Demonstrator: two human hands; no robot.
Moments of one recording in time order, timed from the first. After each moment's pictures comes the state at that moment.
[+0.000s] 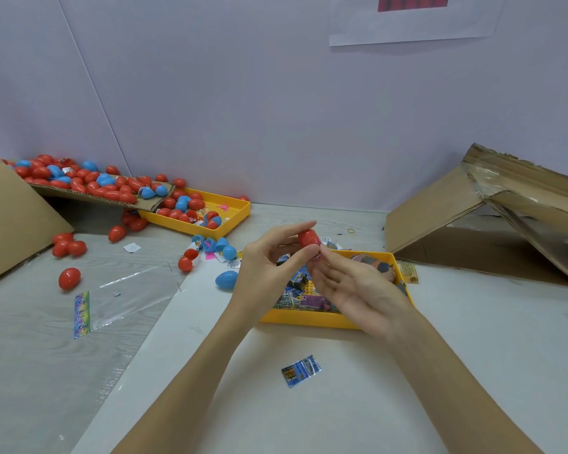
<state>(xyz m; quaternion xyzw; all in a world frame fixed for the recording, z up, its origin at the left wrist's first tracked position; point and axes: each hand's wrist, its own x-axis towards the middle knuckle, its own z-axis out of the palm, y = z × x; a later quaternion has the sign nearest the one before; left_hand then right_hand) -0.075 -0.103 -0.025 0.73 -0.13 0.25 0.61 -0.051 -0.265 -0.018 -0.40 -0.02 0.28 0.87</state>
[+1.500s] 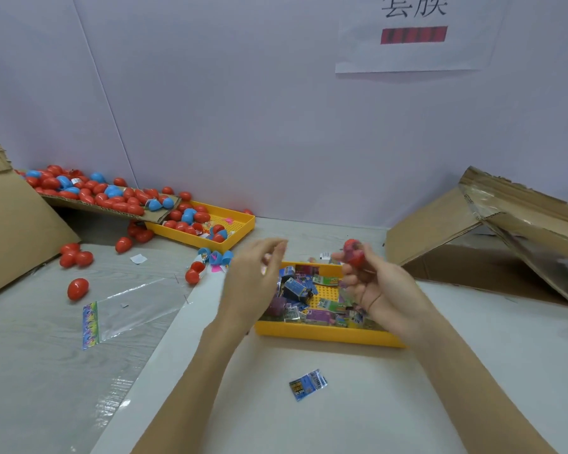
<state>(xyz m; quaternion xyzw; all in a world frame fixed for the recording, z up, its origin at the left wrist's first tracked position) -0.071 -0.071 -0.028 0.86 -0.01 0.33 0.38 -0.032 -0.284 -0.006 -0.49 -0.01 0.20 0.85</state>
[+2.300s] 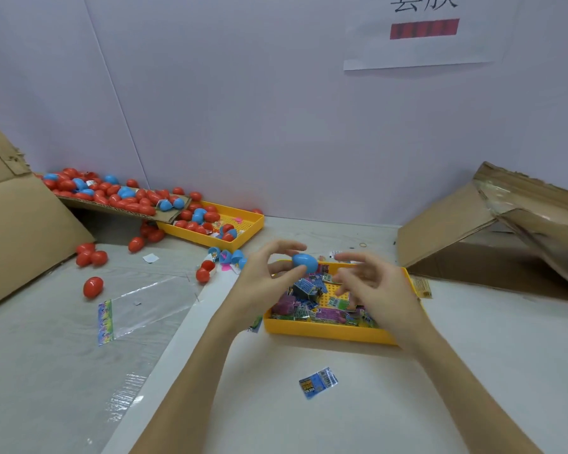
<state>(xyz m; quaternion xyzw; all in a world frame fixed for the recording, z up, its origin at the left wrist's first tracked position) -0.078 -0.068 -0.017 0.78 -0.05 0.13 0.61 -0.049 -0.277 -0.023 -0.74 -0.19 0.01 0.65</state>
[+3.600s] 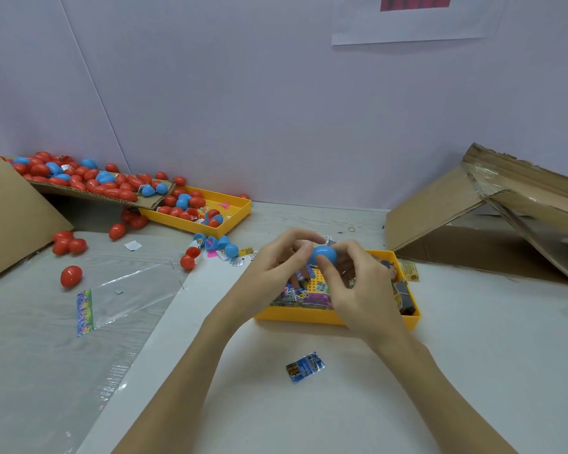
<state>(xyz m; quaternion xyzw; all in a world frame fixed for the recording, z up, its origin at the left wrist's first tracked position) -0.085 -0.092 -0.015 0.79 -0.15 0.08 0.59 -0.067 -0.261 -0.037 -0.79 -0.25 -0.21 0.52</state>
